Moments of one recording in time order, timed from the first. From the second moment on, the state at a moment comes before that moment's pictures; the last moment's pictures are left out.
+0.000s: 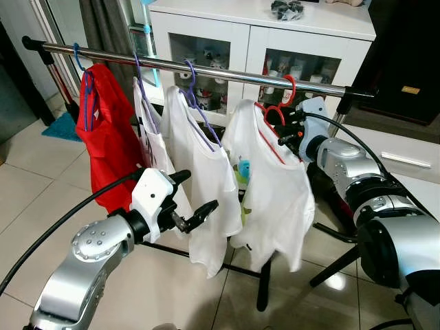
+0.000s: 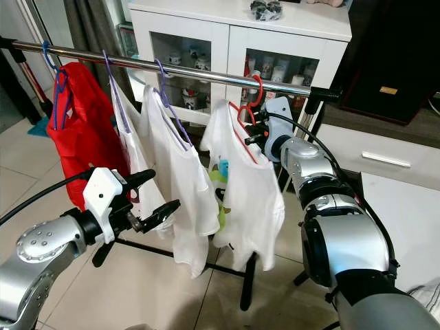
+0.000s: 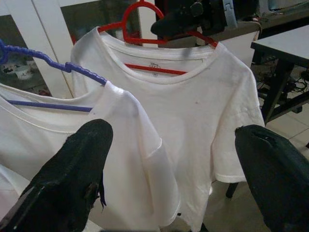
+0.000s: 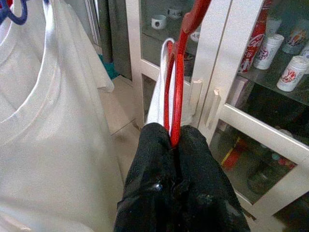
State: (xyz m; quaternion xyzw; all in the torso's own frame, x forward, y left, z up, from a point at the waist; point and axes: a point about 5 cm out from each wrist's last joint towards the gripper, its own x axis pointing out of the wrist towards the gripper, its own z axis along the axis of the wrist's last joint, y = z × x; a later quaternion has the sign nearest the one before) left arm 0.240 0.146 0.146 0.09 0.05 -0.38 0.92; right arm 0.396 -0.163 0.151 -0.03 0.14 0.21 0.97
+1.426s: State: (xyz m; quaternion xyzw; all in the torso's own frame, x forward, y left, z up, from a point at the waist) left arm 0.238 0.152 0.125 0.09 0.06 -0.21 0.97; right arm 0.279 -0.147 0.121 0.09 0.03 0.18 0.98
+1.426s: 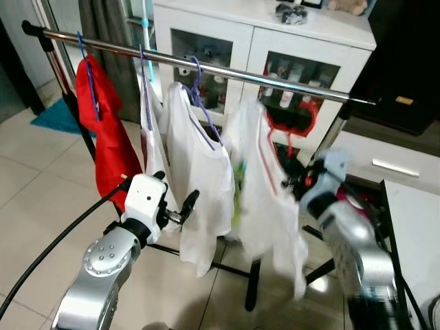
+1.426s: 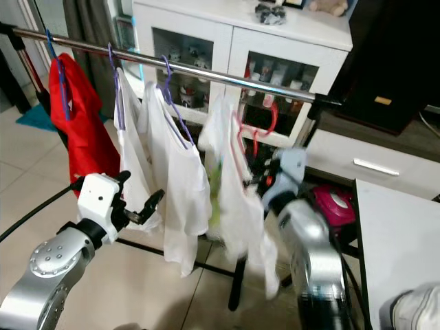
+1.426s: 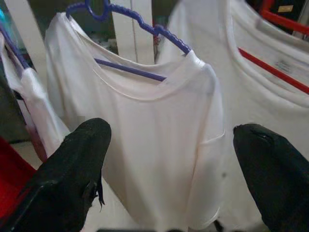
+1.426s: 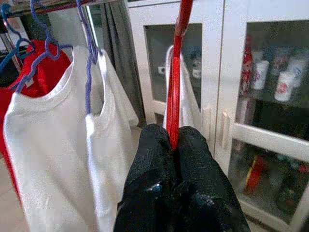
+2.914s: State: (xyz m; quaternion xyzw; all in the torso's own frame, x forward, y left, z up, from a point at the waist) left arm 0.237 0.165 0.131 0.08 0.06 -0.21 0.97; right arm 0.253 -0.158 0.103 0.04 0.14 0.08 0.99
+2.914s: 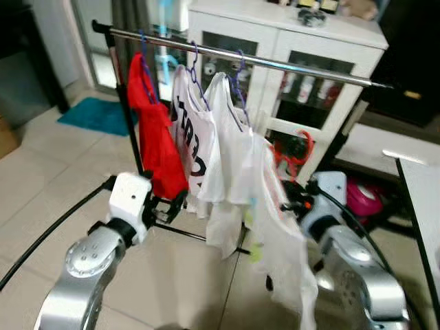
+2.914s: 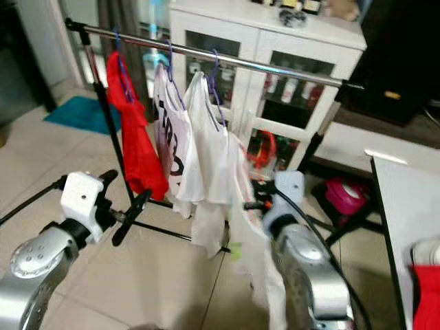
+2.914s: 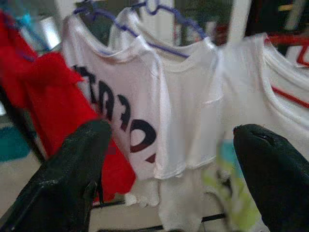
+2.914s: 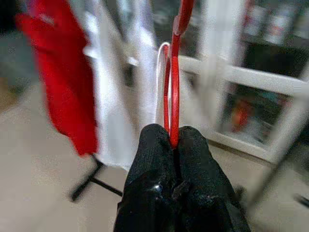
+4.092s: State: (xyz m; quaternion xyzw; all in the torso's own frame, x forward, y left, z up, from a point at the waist) left arm 0.233 0.153 0.118 0.09 0.08 -0.23 0.97; right arm 0.241 -0.164 0.089 0.01 0.18 0.13 0.97
